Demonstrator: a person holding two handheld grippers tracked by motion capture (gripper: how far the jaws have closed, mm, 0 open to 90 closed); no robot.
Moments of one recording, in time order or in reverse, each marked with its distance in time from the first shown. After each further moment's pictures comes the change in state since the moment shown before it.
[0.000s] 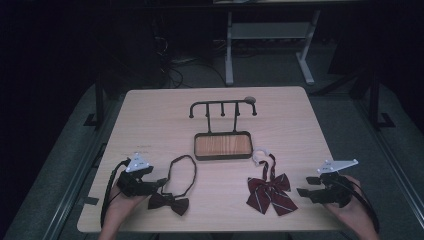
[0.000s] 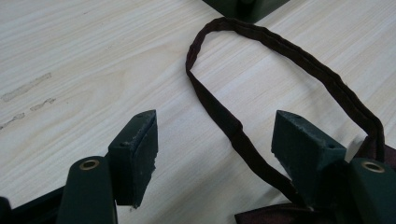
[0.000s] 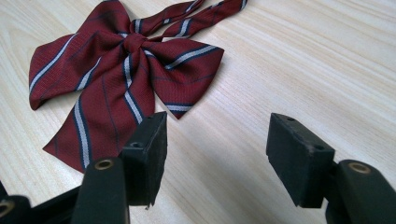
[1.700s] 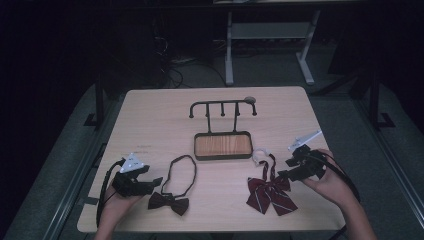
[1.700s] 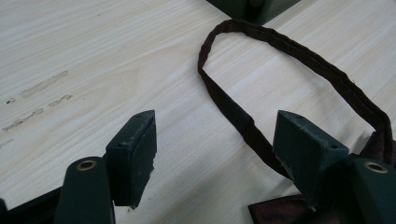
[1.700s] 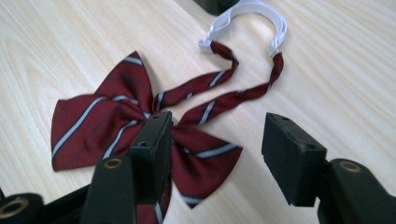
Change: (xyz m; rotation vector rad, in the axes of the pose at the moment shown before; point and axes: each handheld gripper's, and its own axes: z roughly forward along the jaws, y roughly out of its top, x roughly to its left) left arm 0.010 -0.006 -0.007 -0.018 0.001 -0.001; right arm 0.016 0.095 0.022 0.152 0.027 -0.140
